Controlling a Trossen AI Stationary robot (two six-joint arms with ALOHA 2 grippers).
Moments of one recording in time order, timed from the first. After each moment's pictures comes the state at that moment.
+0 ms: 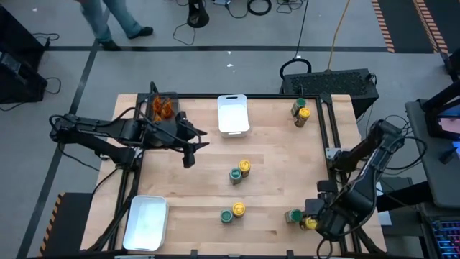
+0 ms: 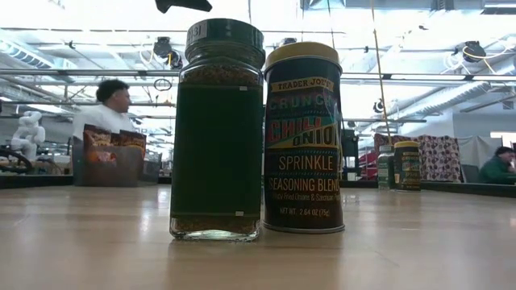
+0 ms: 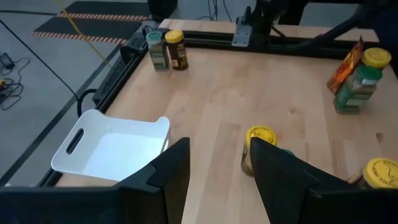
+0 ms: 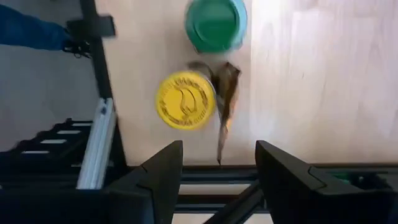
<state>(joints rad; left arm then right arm) -0.13 1.15 1.16 -0.53 -0.34 -0.12 0.94 1.47 1.37 -1.36 -0.05 1.03</state>
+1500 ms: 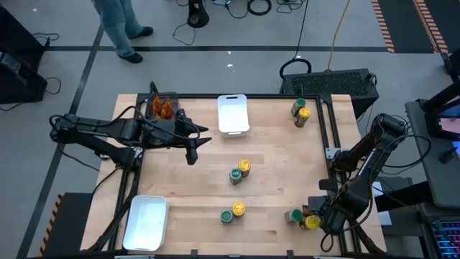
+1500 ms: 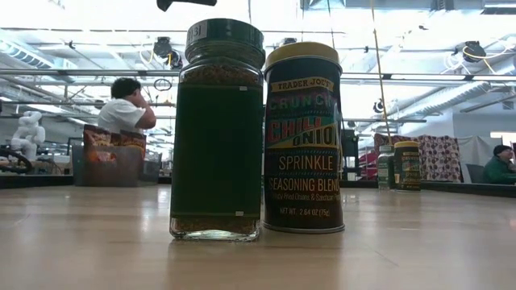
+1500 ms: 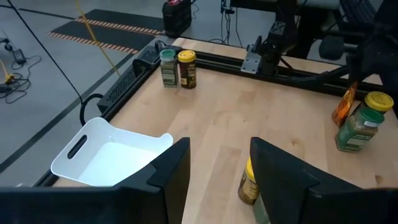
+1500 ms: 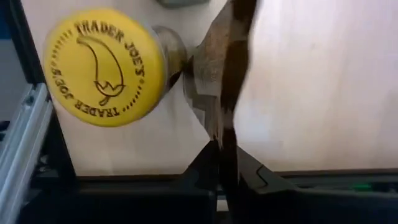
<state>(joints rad) -0.12 1.15 1.16 -0.45 -0.39 -0.21 0.99 1.36 1.01 -1.14 -0.04 1.10</state>
